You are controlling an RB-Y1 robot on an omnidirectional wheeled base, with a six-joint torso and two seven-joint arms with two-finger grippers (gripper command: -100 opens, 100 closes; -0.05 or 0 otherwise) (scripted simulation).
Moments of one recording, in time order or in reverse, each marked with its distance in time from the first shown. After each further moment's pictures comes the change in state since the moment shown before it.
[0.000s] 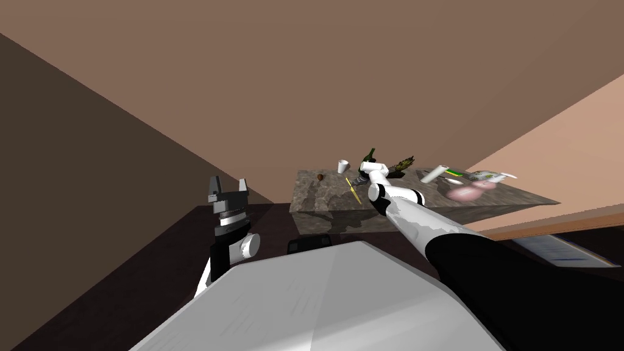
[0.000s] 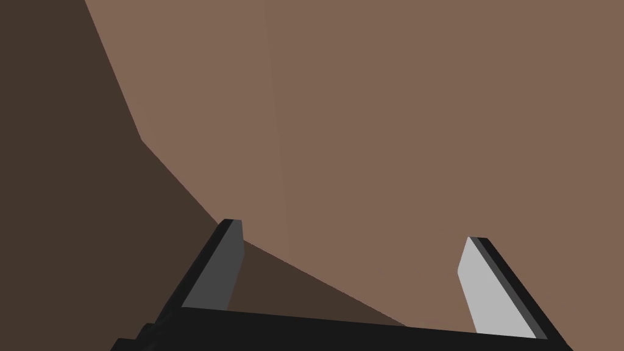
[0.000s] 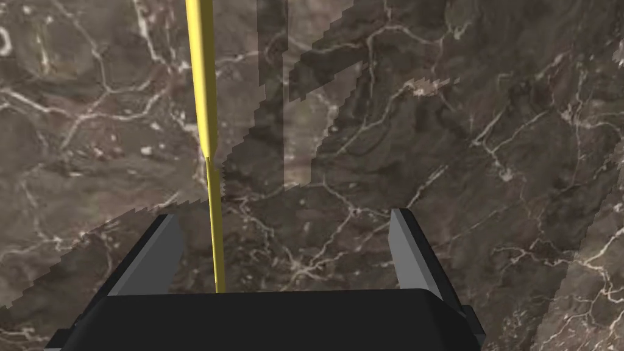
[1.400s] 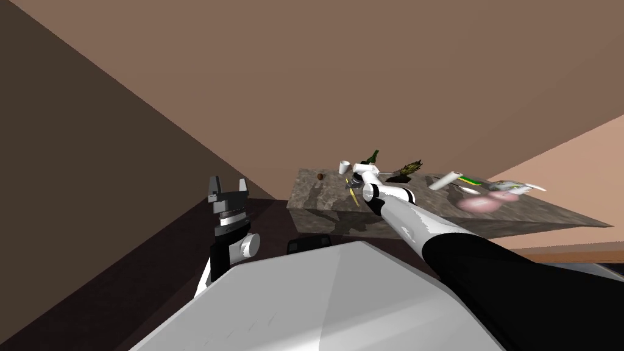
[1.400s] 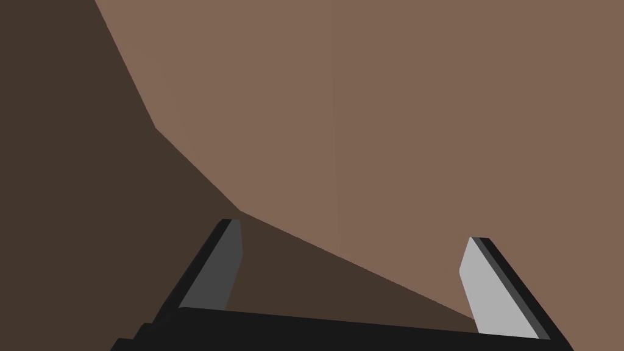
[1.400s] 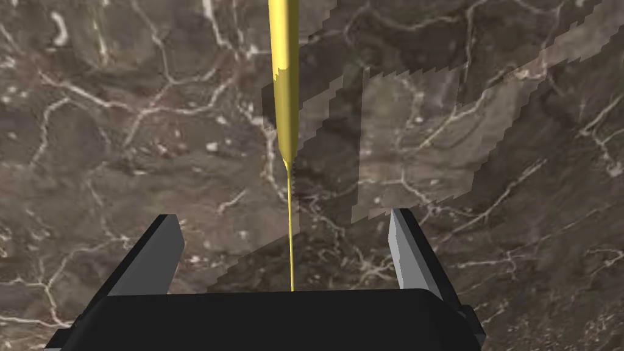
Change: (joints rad) left arm 0.000 0.000 0.000 0.000 0.000 0.000 0.000; right arm -0.028 0.069 0.041 0.051 0.001 0.069 -0.199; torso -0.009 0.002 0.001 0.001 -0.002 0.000
